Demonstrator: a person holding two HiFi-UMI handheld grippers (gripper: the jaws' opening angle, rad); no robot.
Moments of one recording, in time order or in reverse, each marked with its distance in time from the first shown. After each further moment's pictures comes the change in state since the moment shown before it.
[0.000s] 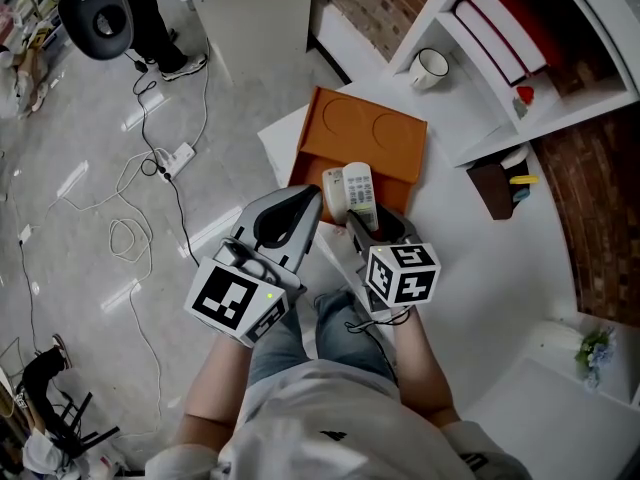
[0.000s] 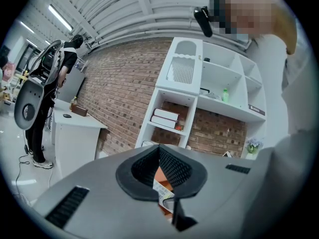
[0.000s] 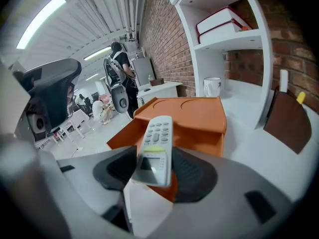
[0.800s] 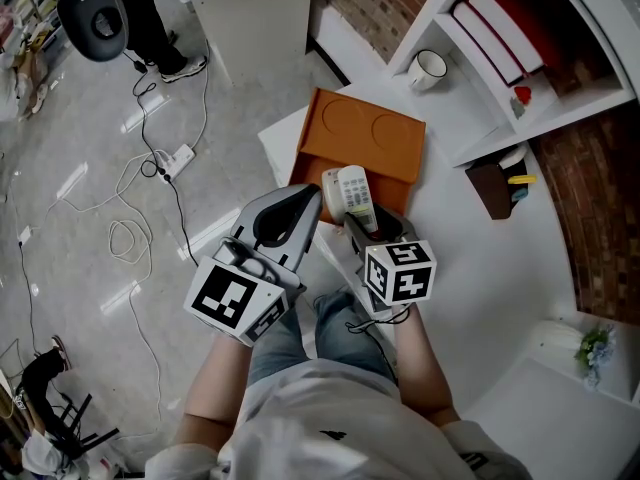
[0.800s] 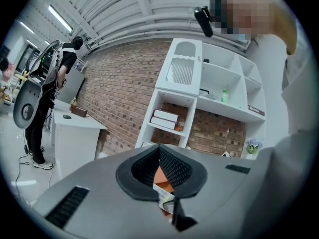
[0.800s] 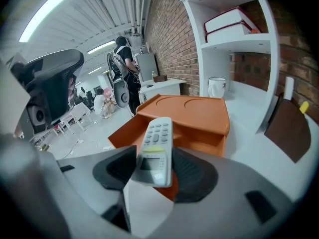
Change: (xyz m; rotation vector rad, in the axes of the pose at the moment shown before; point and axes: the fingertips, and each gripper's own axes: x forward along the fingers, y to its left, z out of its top) left arm -0.002 -0.001 0.003 0.003 -0.007 -0.004; right arm 0.001 0.004 -0.004 -0.061 0.049 0.002
